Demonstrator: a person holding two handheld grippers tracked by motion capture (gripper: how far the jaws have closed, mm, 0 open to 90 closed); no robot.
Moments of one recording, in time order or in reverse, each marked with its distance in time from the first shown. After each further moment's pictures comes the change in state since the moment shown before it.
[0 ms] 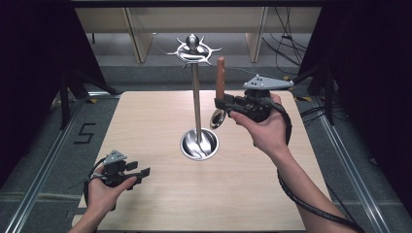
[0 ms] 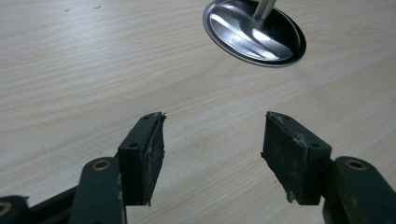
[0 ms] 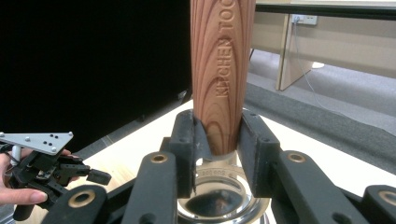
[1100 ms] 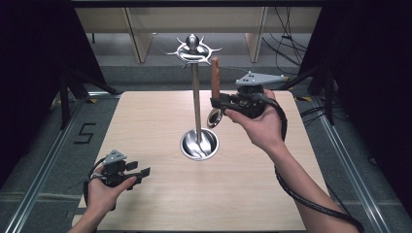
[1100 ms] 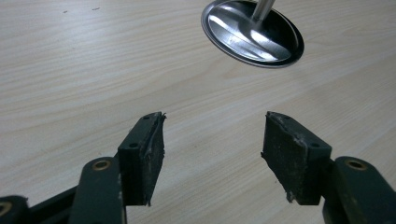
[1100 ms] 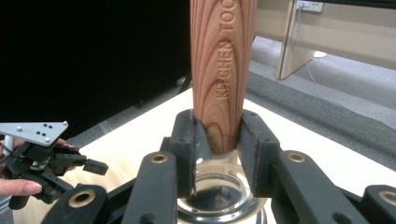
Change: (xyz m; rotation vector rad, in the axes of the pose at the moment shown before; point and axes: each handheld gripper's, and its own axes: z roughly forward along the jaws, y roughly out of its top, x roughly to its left) left arm 0.001 0.001 -0.001 0.009 -0.008 0.012; right arm 0.004 0.009 0.009 0.066 -0.005 -0.008
